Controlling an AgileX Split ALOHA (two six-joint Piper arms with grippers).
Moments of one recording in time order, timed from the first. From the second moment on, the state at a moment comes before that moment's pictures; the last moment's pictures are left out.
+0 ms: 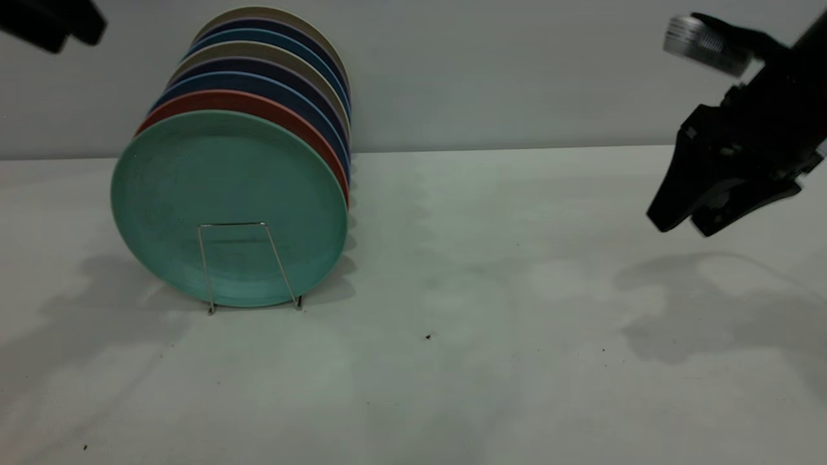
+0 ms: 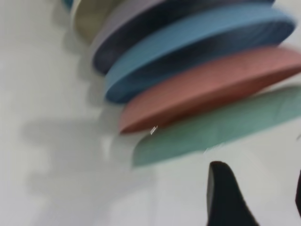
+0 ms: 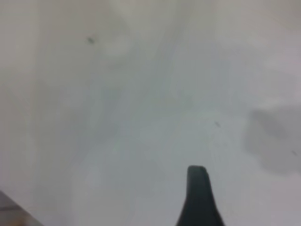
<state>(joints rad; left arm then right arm) 0.05 1.67 -1.29 -0.43 0.73 0.45 0.04 2.01 -1.27 0.59 0.84 -0.73</state>
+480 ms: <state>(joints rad) 0.05 1.51 -1.29 -0.07 1.05 0.13 0.19 1.68 -1.27 0.01 1.18 -0.13</state>
